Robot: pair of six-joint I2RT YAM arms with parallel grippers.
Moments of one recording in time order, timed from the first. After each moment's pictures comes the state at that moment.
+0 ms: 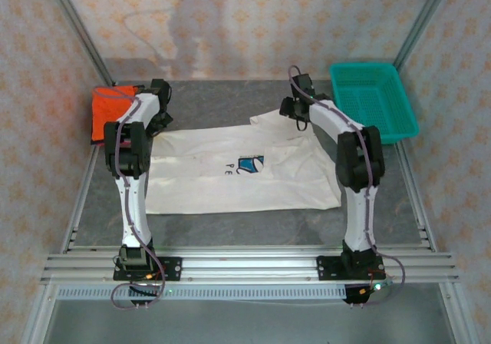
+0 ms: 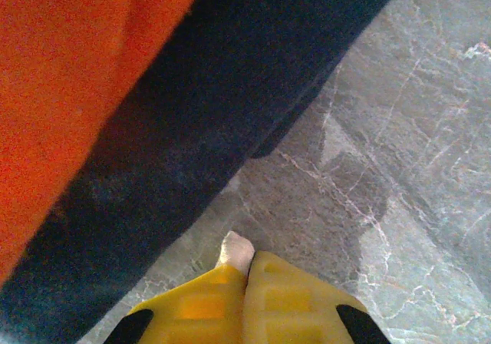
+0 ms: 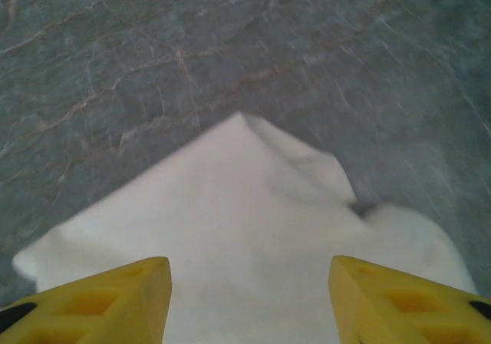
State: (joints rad) left arm 0.08 2.35 1.94 -0.98 -0.31 -0.83; right arm 0.28 2.18 1.78 -0.52 0.07 0.46
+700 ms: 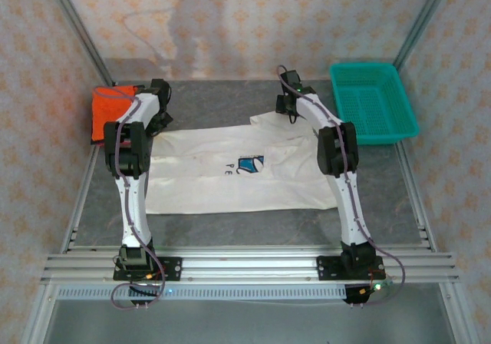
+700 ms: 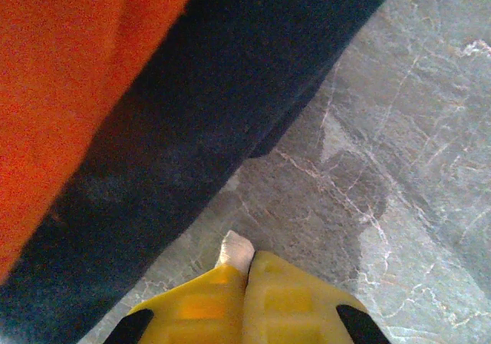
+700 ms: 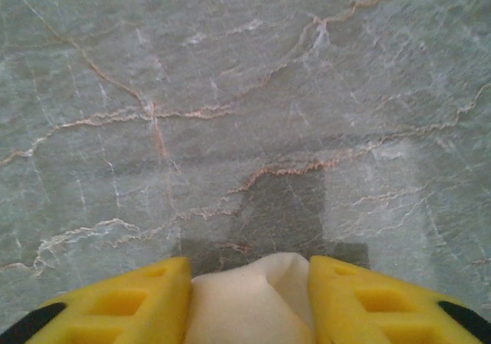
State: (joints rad) left arm 0.08 2.35 1.94 -0.98 -0.30 -0.83; right arm 0.28 2.56 2.25 -0.68 0.11 0.36
